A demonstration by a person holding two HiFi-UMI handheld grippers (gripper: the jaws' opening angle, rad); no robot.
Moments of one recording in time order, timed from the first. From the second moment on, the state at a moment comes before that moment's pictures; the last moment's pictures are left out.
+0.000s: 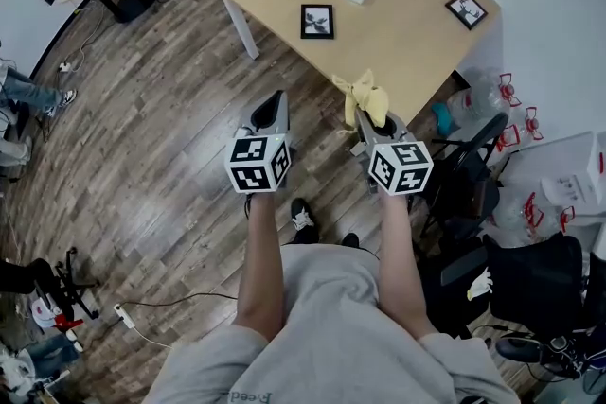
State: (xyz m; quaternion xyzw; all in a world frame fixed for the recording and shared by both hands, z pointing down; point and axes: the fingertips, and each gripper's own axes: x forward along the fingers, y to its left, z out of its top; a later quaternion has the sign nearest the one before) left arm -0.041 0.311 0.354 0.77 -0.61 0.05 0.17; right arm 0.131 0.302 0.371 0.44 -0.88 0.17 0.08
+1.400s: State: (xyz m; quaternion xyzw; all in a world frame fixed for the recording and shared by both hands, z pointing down) left arm -0.138 0.078 0.391 0.78 -0.59 0.14 0.17; right arm 0.068 0.035 0.391 0.46 -0.87 0.18 0.07
